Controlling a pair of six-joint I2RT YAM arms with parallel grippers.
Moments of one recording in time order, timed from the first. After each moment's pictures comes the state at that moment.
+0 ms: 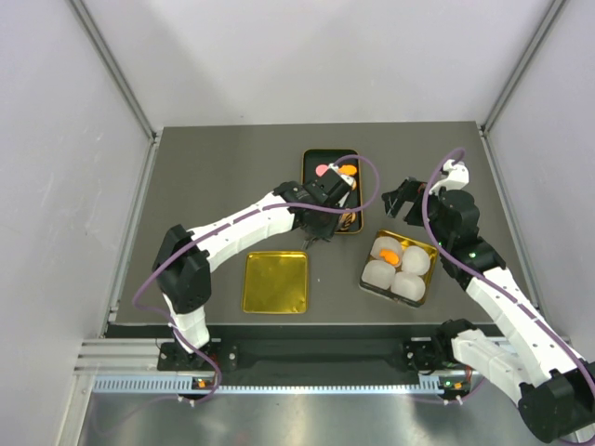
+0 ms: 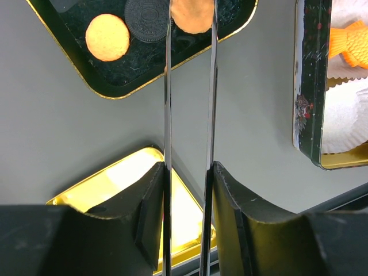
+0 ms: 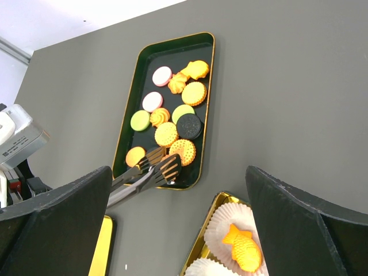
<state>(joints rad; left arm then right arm) -0.88 1.81 1.58 -0.81 -0.15 -0.34 0.33 0.87 0.72 -0.12 0.08 0.46</state>
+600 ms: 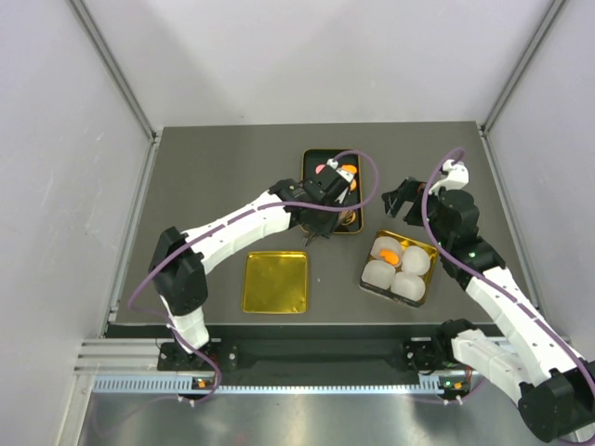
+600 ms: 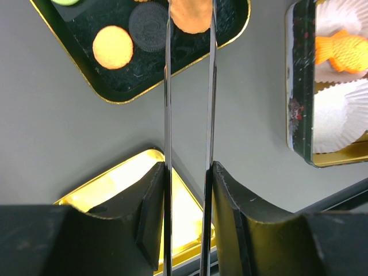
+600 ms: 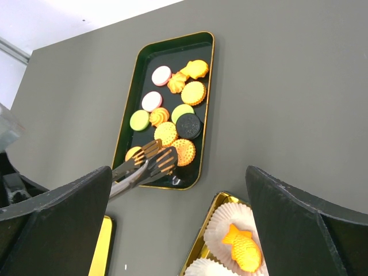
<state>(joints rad) -0.88 1.79 1.60 -0.81 -0.15 -0.32 0.33 0.87 0.72 -0.12 0.08 0.46</state>
